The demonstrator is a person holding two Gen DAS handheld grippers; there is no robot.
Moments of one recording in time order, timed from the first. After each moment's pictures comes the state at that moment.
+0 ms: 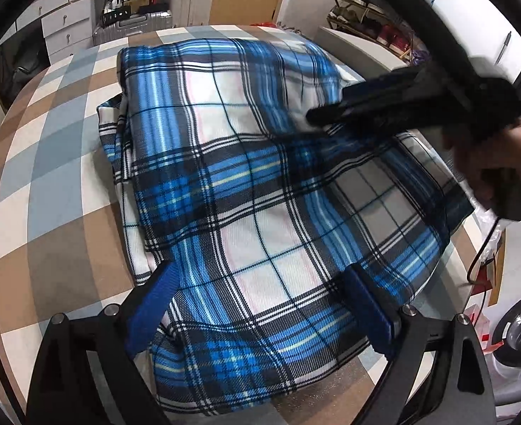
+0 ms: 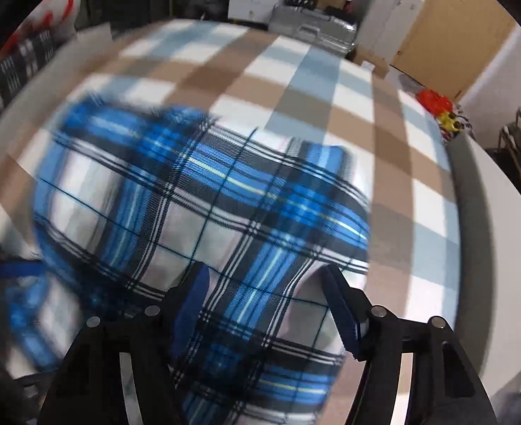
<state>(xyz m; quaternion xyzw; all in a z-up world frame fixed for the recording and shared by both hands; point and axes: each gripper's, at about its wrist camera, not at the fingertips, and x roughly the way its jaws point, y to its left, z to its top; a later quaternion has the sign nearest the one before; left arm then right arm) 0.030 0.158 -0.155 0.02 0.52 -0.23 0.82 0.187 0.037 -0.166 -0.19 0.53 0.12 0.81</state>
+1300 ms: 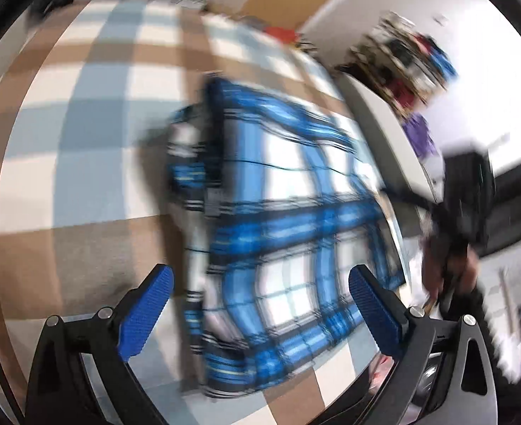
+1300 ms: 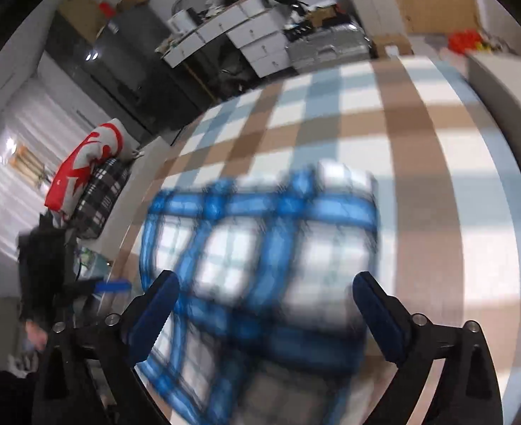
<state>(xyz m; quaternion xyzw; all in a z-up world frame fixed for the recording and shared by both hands) 0.099 0.253 -0.132 -0.19 0.58 -0.23 0.76 0.174 -0.074 -0.143 0.14 0.50 0.26 0.82</state>
